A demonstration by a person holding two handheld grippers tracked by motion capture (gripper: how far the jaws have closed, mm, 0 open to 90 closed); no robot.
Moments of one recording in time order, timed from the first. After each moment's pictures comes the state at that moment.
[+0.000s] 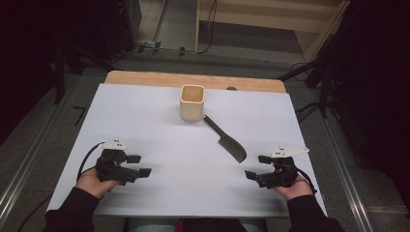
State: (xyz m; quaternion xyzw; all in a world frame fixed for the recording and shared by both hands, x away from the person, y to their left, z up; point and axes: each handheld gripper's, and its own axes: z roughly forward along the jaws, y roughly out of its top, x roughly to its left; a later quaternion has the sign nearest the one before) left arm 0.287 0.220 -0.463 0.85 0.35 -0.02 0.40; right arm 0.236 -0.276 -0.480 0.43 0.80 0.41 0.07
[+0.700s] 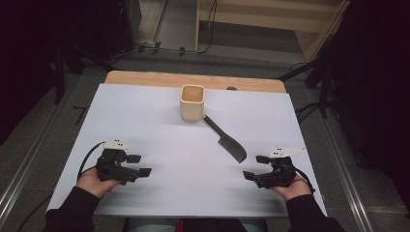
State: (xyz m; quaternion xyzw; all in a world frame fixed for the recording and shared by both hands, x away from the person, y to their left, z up) left arm 0.288 0.220 -0.465 0.85 0.35 -0.02 0.39; right arm 0.237 -0.271 -0.479 0.42 0.81 0.41 0.06
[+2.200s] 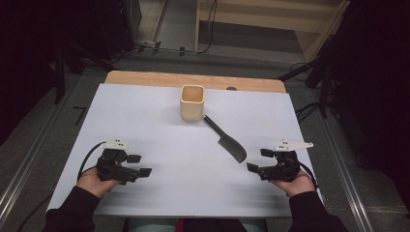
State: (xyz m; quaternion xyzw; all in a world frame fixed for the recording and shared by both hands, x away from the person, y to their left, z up) left arm 0.288 0.218 -0.465 0.85 0.35 -0.02 0.39; right arm 0.248 -0.281 -0.465 0.44 0.79 0.42 0.09
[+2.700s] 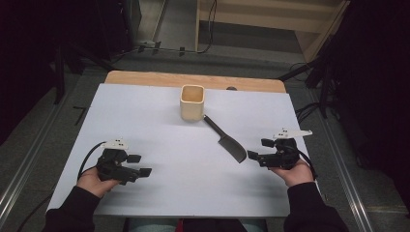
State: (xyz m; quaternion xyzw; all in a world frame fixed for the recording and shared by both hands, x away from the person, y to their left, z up) left arm 0.289 0.218 -0.465 0.85 0.35 -0.02 0.39; right arm 0.275 -0.281 -0.454 0.46 0.78 0.41 0.10
